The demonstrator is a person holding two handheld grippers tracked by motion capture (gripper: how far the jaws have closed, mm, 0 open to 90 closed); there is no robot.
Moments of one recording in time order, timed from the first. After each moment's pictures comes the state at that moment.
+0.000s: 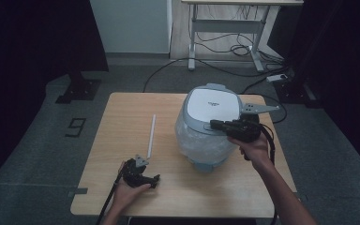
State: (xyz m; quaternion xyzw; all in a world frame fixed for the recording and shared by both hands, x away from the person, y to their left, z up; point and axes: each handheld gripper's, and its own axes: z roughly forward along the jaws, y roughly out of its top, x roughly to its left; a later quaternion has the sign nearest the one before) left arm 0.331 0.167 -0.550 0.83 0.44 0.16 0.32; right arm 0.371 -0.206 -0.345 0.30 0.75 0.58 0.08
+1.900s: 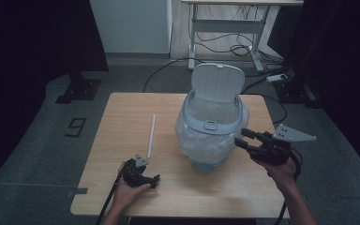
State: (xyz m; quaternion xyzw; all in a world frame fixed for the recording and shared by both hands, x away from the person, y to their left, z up) left arm 0.331 0.167 -0.550 0.83 0.44 0.16 0.32; right arm 0.312 -0.275 -0.371 0.29 0.72 0.60 0.19
